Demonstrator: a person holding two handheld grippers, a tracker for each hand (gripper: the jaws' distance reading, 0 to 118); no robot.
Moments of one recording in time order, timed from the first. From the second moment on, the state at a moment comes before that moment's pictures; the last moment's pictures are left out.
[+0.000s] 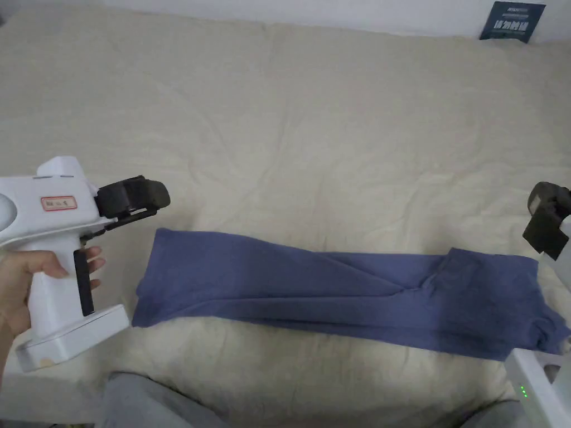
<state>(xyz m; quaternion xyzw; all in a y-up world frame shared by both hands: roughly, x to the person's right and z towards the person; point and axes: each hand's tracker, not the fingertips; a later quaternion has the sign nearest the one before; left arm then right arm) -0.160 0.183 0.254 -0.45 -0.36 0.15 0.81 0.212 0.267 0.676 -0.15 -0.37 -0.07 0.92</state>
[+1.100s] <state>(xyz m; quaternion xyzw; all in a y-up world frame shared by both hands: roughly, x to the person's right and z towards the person) -0.074 0.216 0.326 -0.49 -0.33 0.06 0.81 0.214 0.260 0.691 -0.18 -0.38 -0.08 0.90</state>
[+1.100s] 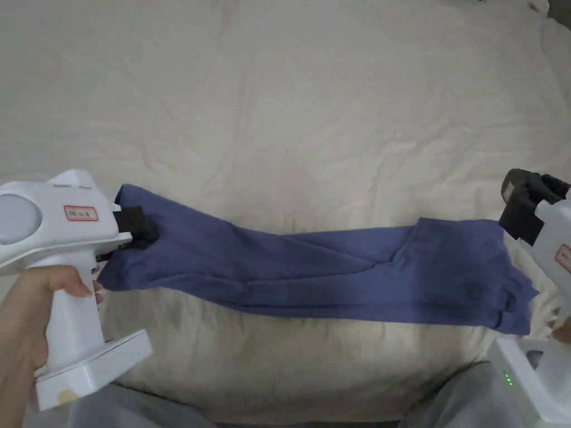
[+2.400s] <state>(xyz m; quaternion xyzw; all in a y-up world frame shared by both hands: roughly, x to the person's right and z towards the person) 0.101 0.148 0.483 -0.43 -0.44 -0.11 0.78 0.239 0.249 0.772 -0.15 -0.42 -0.14 0.88</state>
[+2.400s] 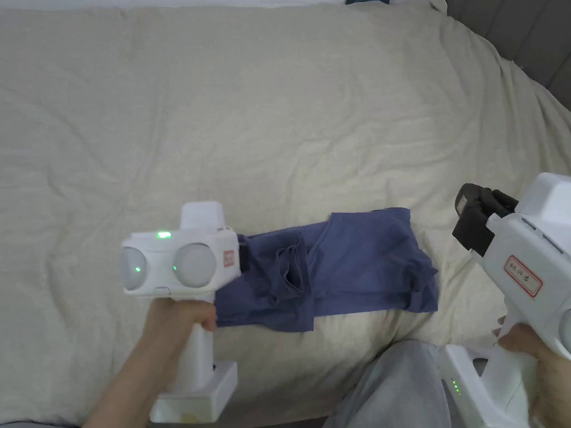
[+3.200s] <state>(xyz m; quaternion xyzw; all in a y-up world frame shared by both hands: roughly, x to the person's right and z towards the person) 0.151 0.190 0.480 -0.39 -0.51 -0.02 0.77 0.237 0.264 0.792 -0.16 -0.44 -0.12 0.88</state>
